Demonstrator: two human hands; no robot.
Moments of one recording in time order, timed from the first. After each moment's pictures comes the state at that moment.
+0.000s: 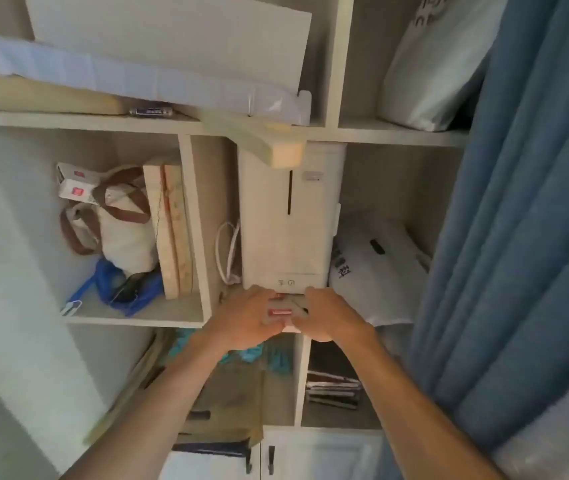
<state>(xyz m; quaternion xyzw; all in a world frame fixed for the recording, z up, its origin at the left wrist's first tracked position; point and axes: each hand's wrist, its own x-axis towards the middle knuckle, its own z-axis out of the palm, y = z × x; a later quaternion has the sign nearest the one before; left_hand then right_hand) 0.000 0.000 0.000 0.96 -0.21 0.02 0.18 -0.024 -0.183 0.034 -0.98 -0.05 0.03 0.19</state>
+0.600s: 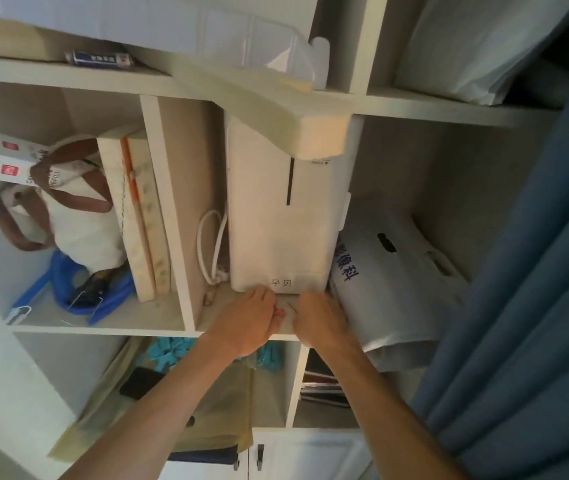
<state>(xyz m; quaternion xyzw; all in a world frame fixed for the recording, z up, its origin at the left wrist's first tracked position) 0.060 -0.014 -0.050 0.96 -0.26 0.09 0.07 0.028 -0.170 -0.010 -0.99 0.04 0.00 0.11</state>
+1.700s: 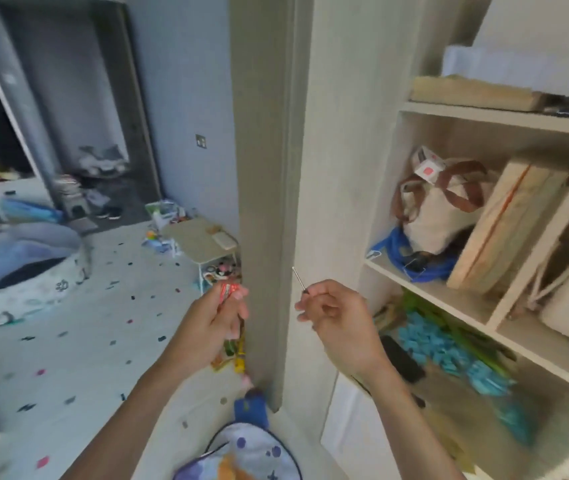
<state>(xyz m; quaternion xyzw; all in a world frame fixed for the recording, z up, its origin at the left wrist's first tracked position) -0.380 0.325 -0.008 0.81 0.19 0.32 0.45 -0.217 0.153 0.023 -0.70 -0.38 0.15 0.58</state>
